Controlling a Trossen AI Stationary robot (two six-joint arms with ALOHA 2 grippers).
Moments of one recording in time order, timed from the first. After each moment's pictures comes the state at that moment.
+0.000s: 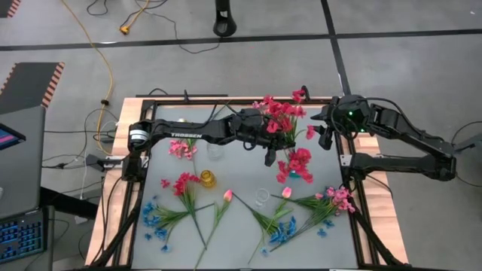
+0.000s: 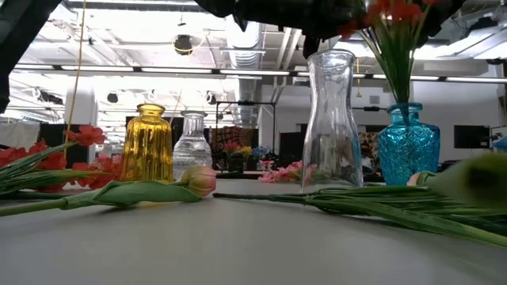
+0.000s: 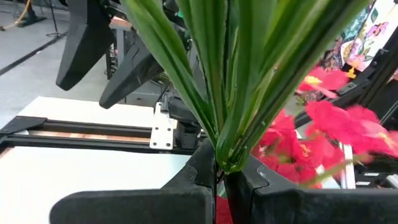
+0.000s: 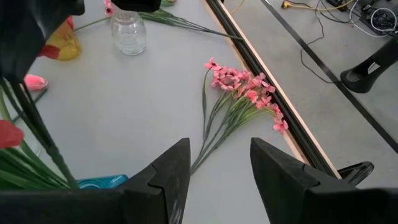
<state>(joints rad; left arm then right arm) 0.14 2.00 1.67 0.14 0.27 -0.13 -0.43 0.78 0.99 -0.86 0.05 -0.13</state>
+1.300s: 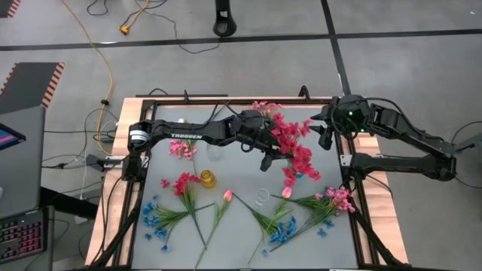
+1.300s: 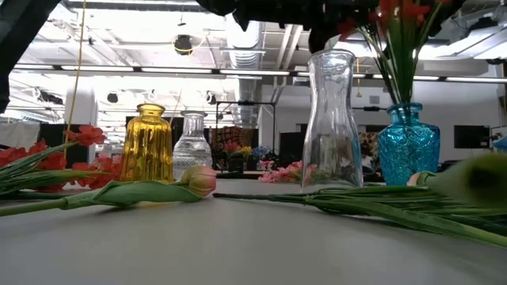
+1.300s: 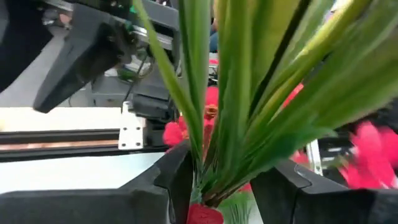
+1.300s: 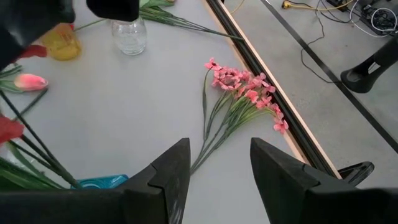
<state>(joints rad) 0.13 2.00 1.67 0.13 0.40 -0.06 -0.43 0.78 0.99 -0.86 0.05 -0.13</state>
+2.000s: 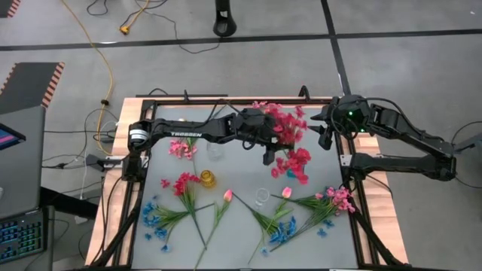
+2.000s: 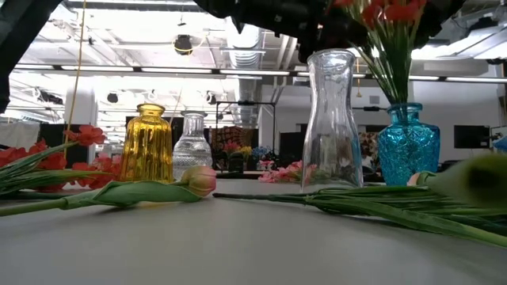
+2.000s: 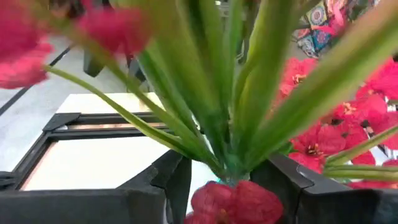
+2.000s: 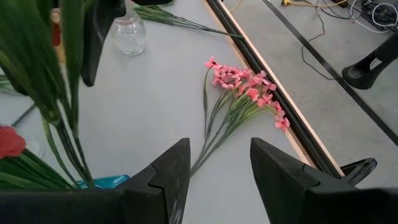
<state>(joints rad) 0.14 2.00 1.67 0.05 0.21 0.04 -0.43 0.78 0.99 -0.86 0.05 -0.11</state>
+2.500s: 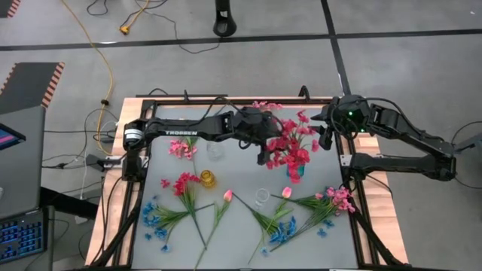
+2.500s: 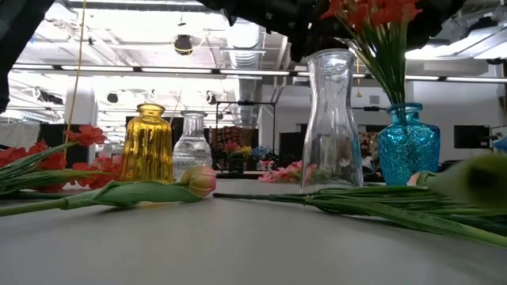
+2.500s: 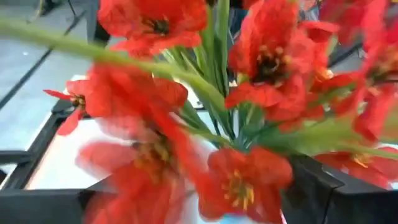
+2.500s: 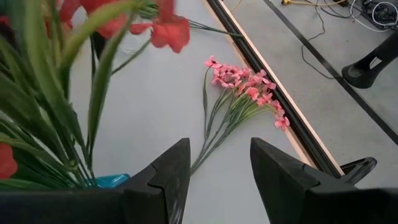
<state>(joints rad) 0.16 1.94 1.67 -0.13 0.19 0.11 -0.43 0.78 0.99 -0.87 0.05 -0.11</state>
